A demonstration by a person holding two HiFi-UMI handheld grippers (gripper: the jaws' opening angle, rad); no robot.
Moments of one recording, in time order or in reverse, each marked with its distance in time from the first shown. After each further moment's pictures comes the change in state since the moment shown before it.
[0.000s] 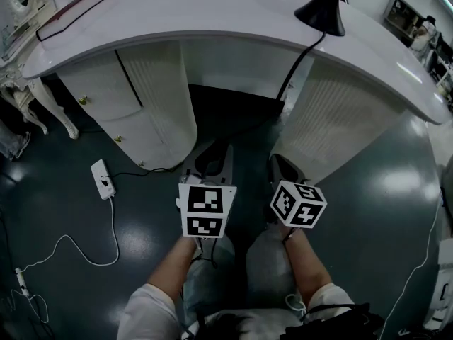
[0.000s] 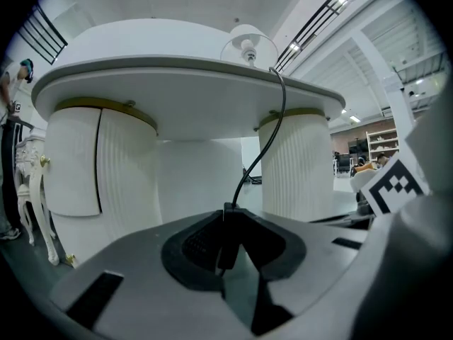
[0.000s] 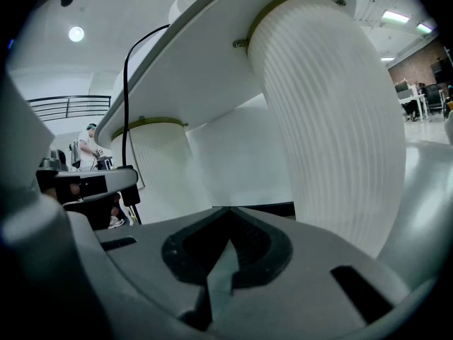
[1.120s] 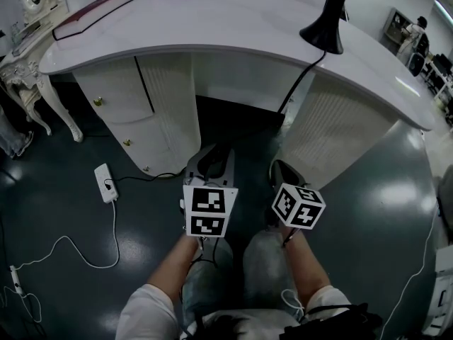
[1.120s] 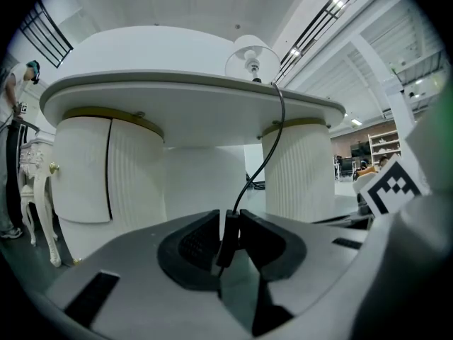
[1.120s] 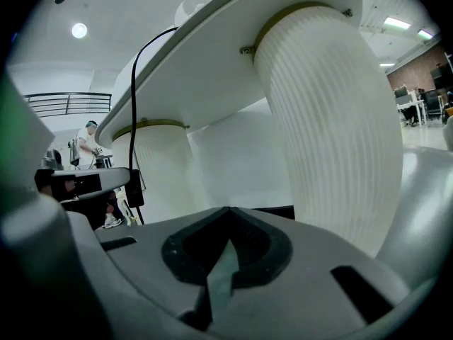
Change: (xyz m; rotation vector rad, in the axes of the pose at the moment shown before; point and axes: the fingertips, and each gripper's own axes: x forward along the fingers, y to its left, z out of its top) left arm -0.018 0.012 0.013 -0.003 -0.048 0.020; right arm -0.006 0.010 0.010 -0.020 -0.014 -0.017
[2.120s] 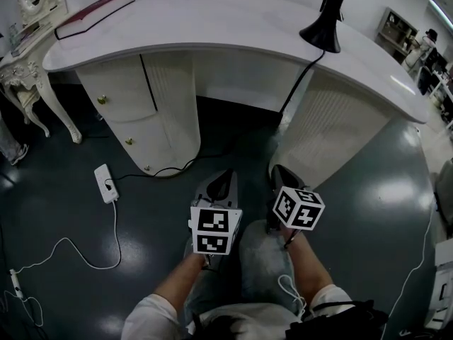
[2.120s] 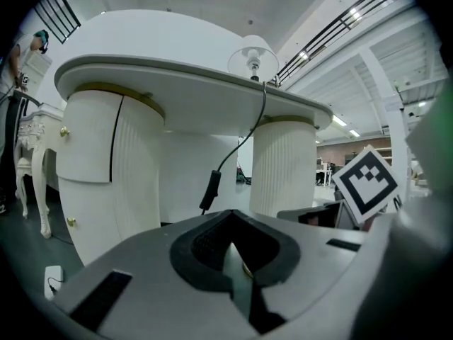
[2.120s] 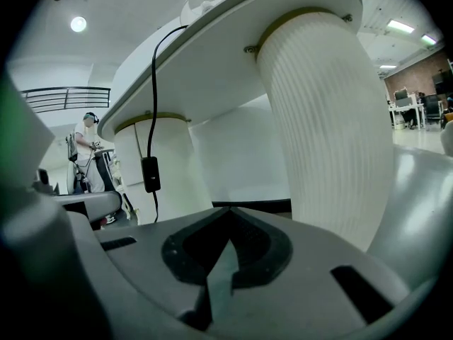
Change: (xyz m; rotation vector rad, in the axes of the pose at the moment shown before) left arm -0.038 -0.030 -0.045 -0.105 0.049 -0.070; right arm -0.017 0.007 -0.018 -0.016 0.035 -0.017
